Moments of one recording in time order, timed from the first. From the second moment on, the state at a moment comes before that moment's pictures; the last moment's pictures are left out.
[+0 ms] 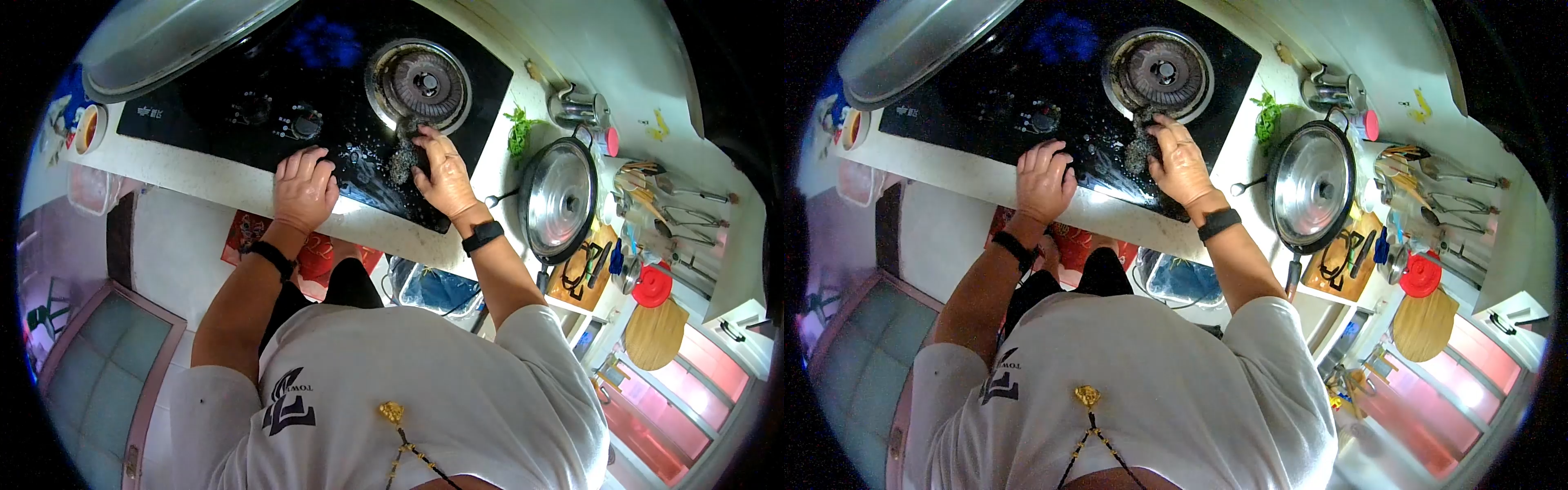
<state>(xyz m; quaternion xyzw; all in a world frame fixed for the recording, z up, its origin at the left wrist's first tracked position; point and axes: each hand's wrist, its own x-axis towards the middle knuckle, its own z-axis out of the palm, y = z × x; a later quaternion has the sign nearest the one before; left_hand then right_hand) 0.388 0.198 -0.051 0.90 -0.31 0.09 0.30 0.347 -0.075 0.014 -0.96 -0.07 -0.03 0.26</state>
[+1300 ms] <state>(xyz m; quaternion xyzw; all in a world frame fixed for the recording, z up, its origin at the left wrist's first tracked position) 0.390 0.199 -0.047 0.89 -0.32 0.08 0.33 0.402 0.003 -0.019 -0.99 -0.05 -0.10 0.13</state>
